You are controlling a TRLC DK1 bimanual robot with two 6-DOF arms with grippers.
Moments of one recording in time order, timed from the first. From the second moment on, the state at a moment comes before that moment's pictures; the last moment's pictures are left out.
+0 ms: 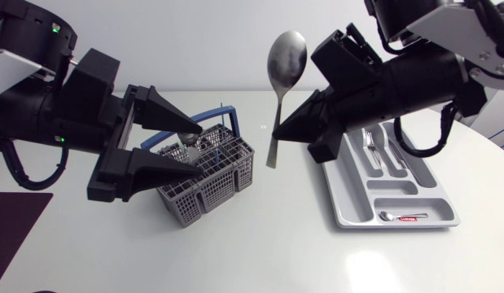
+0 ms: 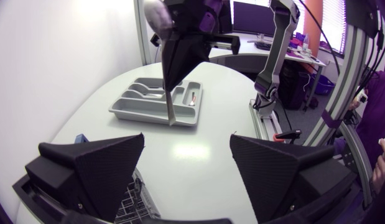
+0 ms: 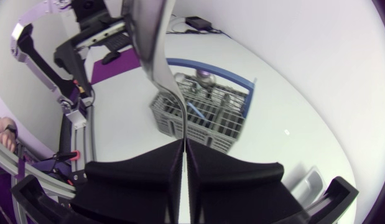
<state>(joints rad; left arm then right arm) -0.30 1.21 1.05 -0.66 0.91 0.78 0.51 1.36 1.24 -0.69 -0.48 -0.40</state>
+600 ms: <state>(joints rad) -0.36 1.12 0.97 -0.54 0.66 0.67 0.24 1.69 1.44 -0.80 0.02 -0.36</state>
